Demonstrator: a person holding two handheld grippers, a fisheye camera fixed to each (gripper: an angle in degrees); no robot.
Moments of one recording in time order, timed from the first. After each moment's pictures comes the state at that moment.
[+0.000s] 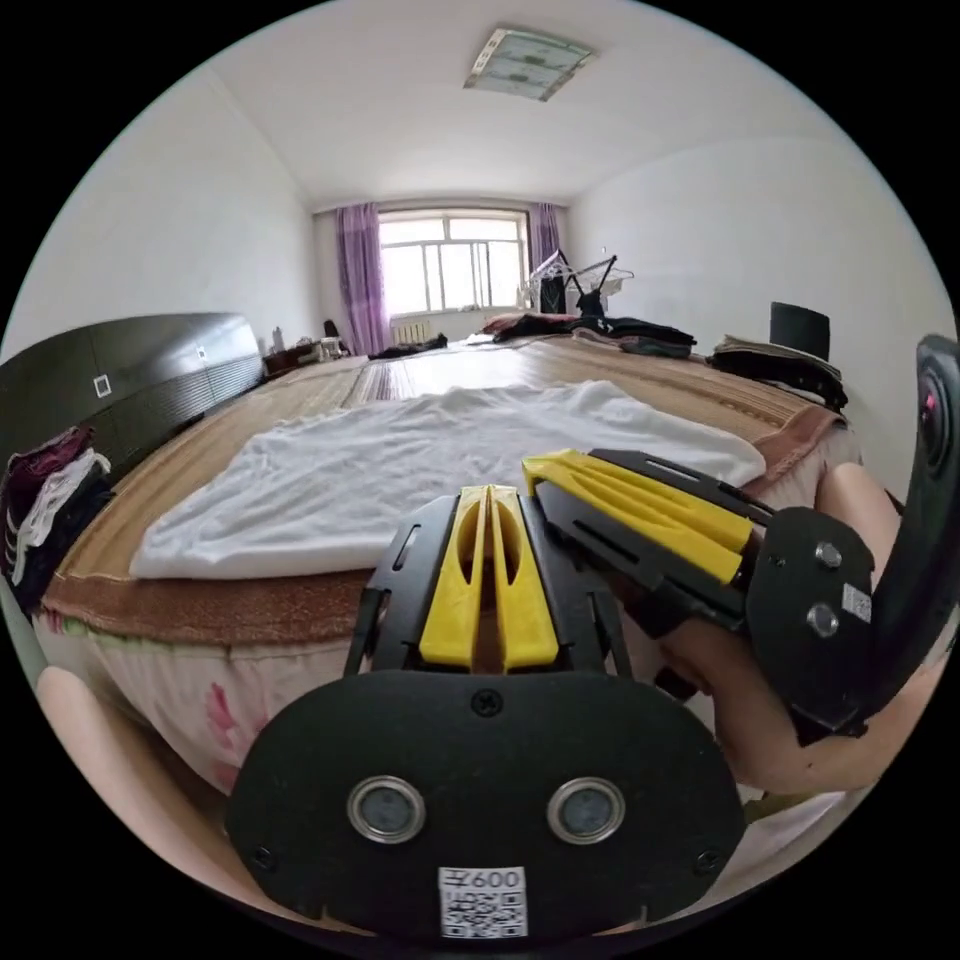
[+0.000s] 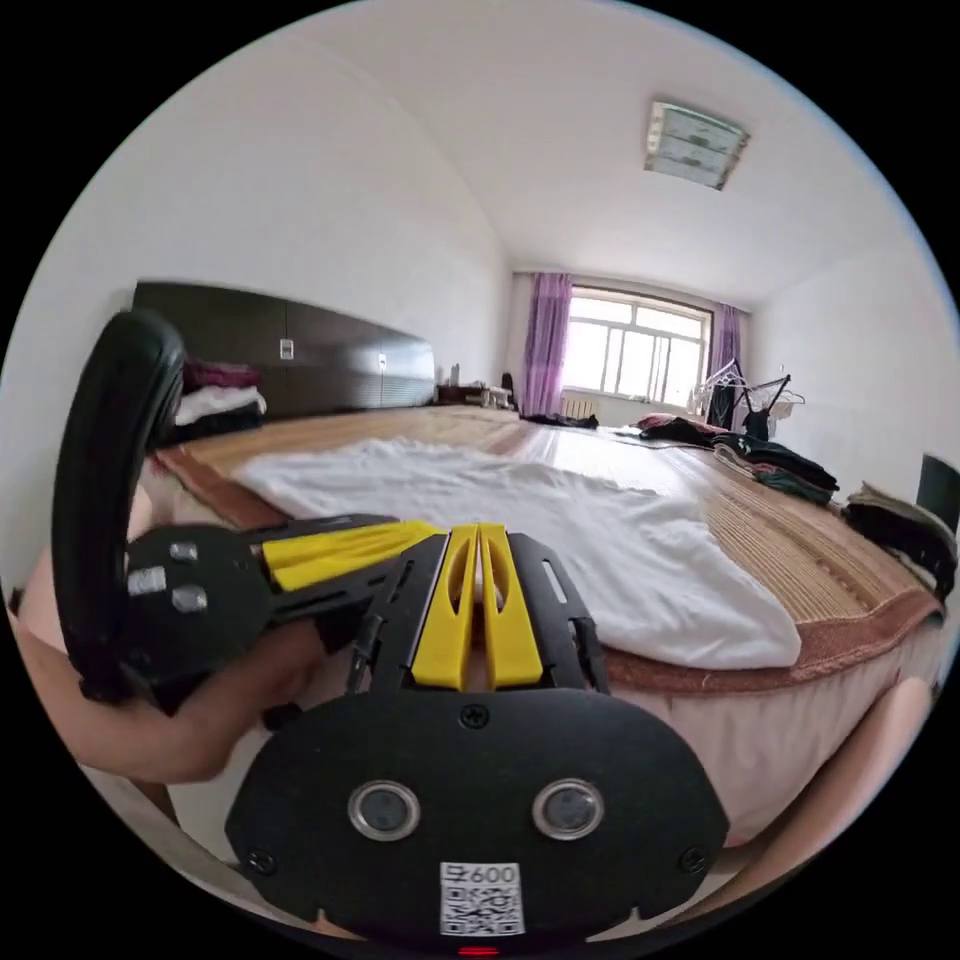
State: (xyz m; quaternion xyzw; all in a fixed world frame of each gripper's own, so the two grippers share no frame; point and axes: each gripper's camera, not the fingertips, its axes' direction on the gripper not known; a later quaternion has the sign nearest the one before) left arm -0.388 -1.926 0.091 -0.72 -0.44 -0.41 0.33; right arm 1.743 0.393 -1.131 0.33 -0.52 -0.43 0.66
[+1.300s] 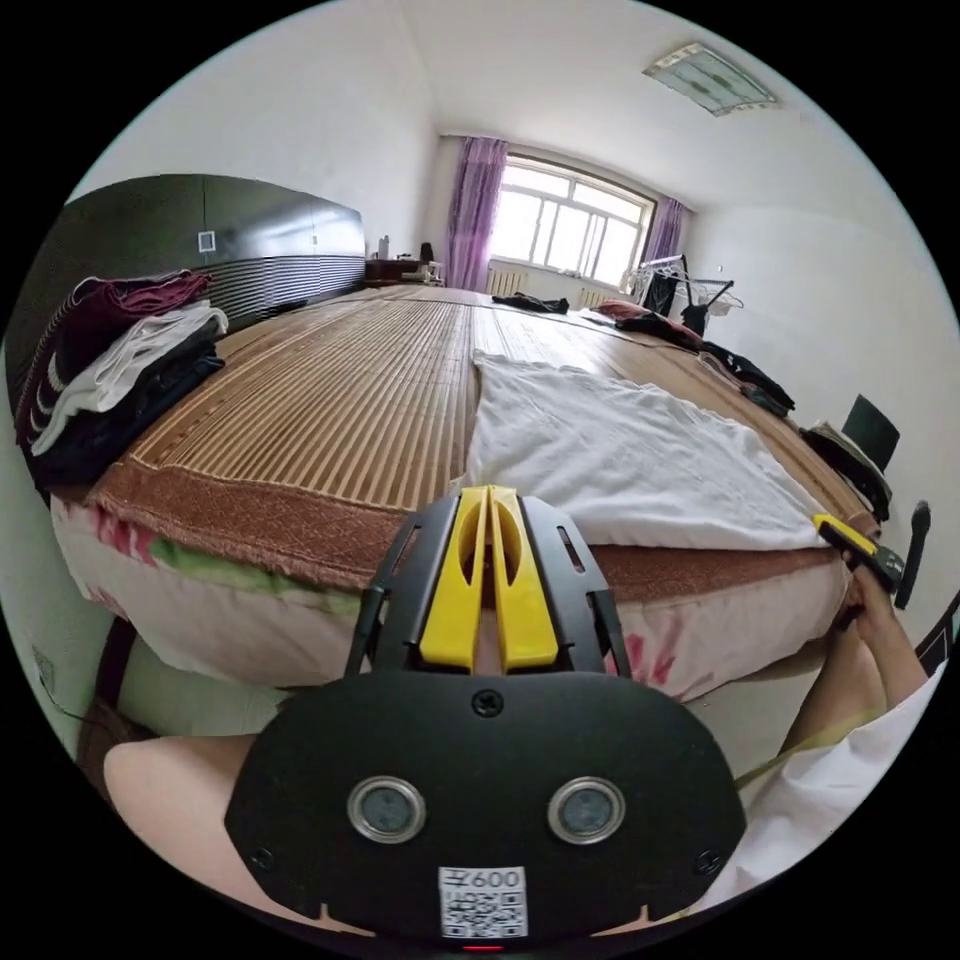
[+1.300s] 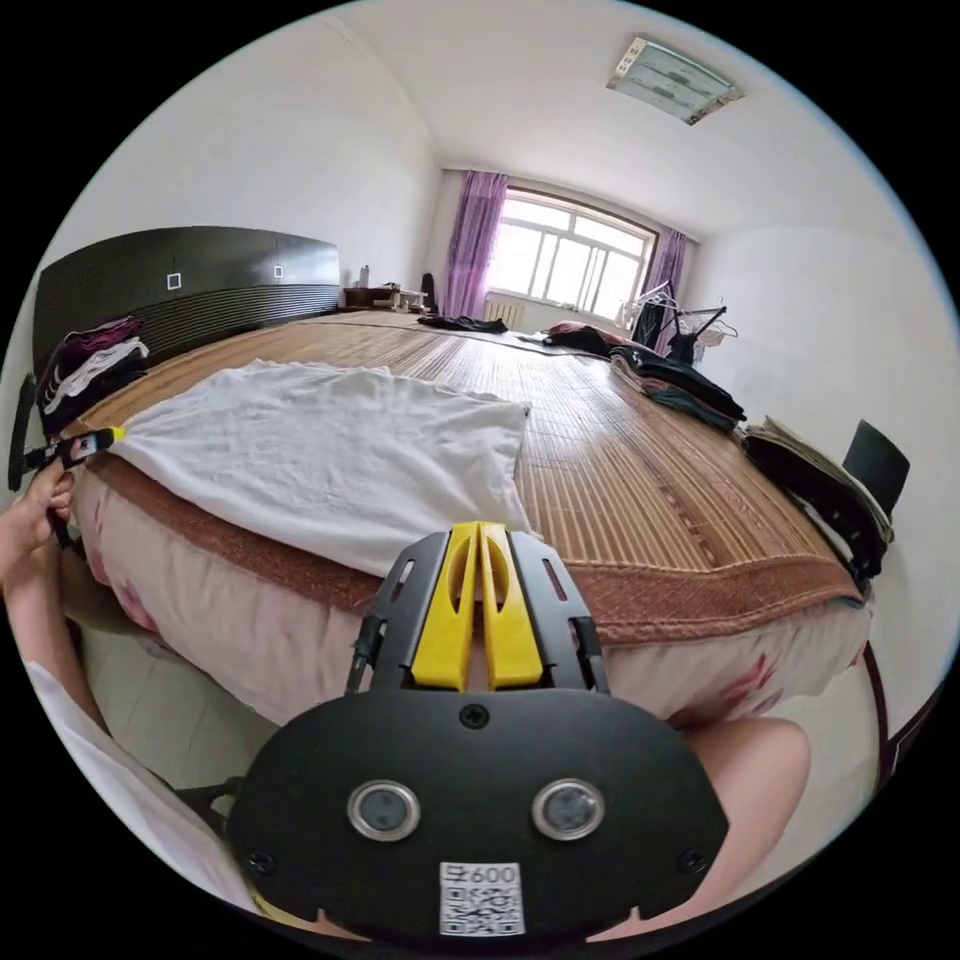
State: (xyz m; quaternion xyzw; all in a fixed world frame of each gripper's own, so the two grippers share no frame) left arm -0.570 -2.161 0.016 -0.70 -0.52 -0.45 0.19; right arm 1.636 0.233 -0.917 0.27 -0.38 -0.44 0.77
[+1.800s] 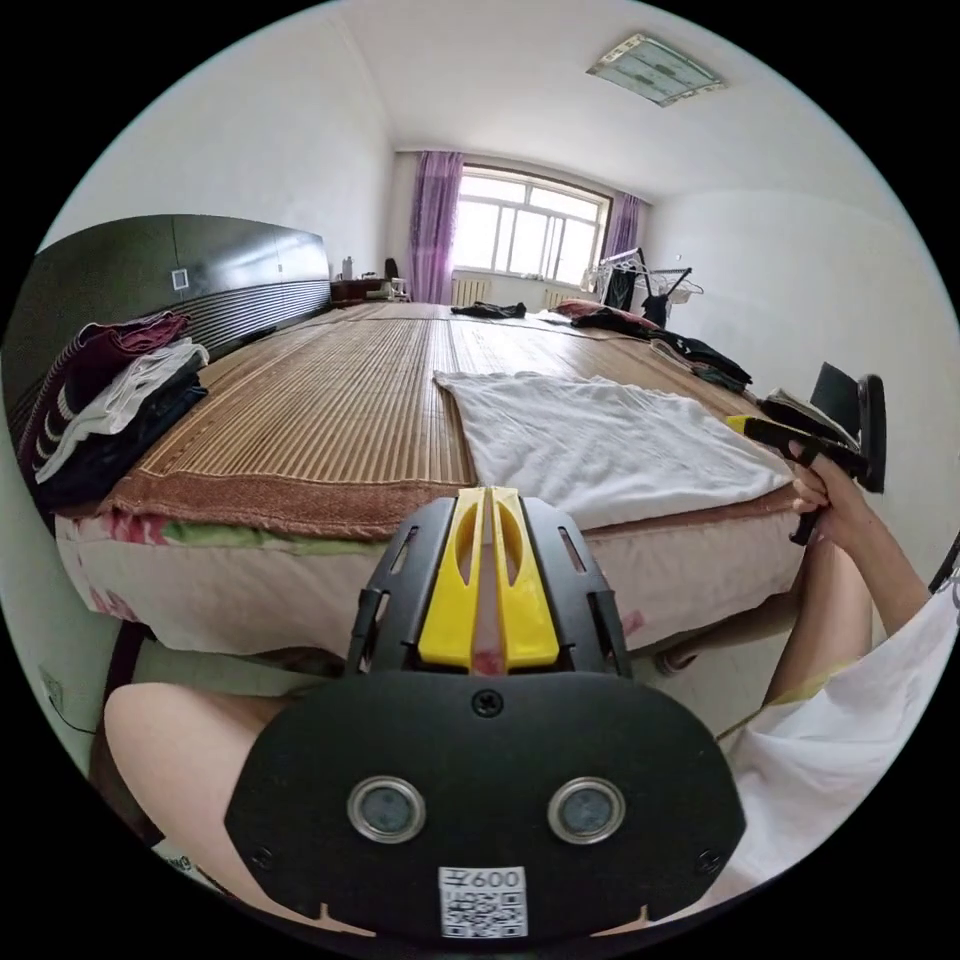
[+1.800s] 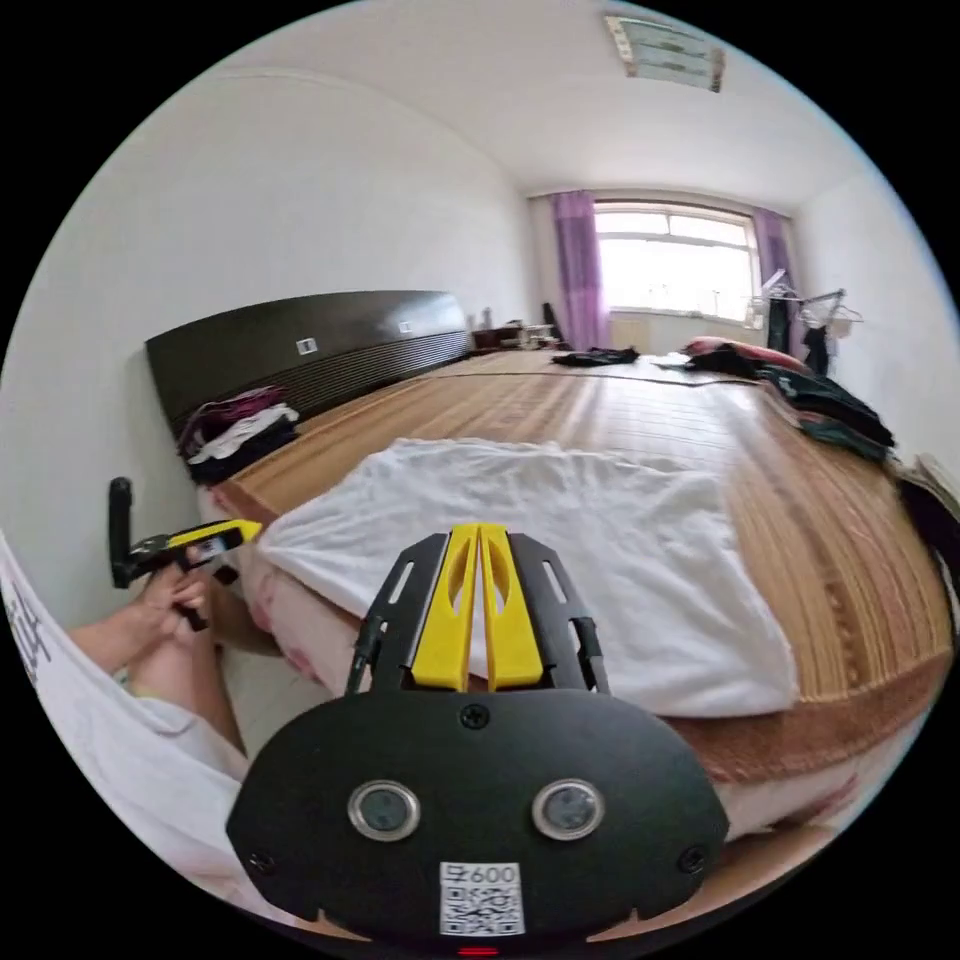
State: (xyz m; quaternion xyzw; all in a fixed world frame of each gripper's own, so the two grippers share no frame) left arm -0.608 -2.249 0.111 -0.71 -0.49 -0.46 0.23; right arm 1.550 0.227 -0.996 0.15 -0.60 -0.52 0.59
